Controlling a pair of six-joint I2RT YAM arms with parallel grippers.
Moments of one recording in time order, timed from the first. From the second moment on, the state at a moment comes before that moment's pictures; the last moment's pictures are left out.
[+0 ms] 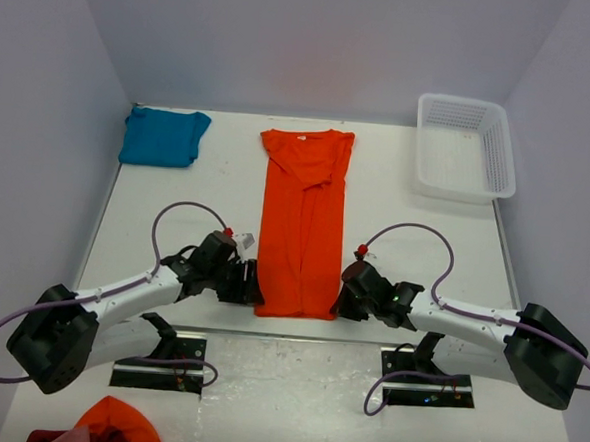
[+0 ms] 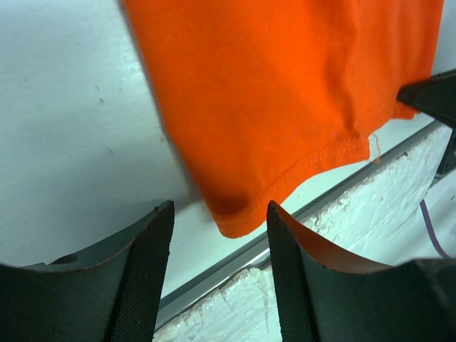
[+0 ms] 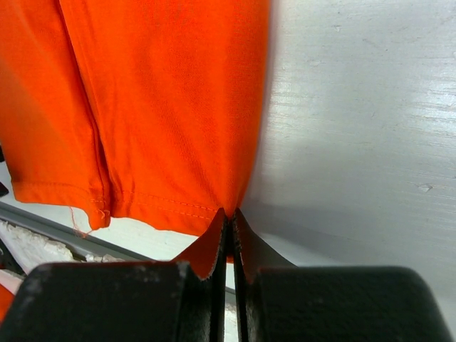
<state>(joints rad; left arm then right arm) -0.63 1.12 0.42 -0.29 0.33 -0.65 0.95 1.13 0.40 -0.27 0.08 1.09</state>
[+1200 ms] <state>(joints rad) -0.68 1.07 0.28 -0.13 0.41 -0.76 1.01 1.17 0.44 -0.31 0.11 1.08</state>
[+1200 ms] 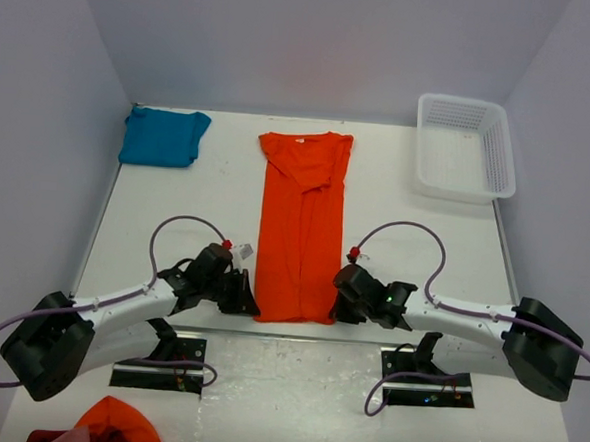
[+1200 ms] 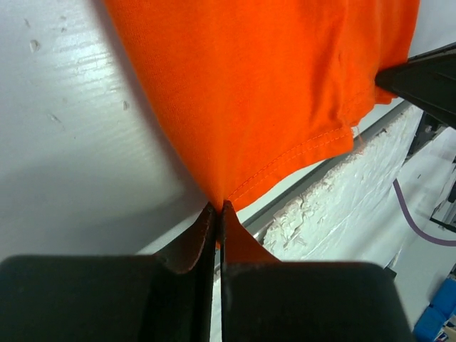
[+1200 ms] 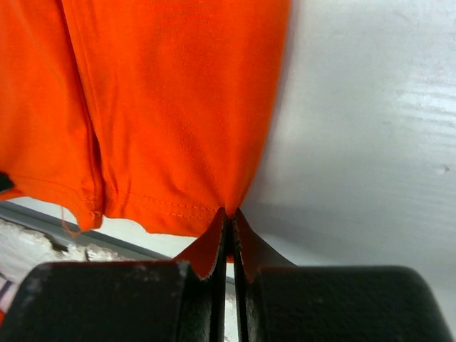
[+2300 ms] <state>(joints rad) -0.74 0.60 0.41 -0.61 0.29 -0.80 1.53 1.18 0.76 -0.88 0.42 1.42</state>
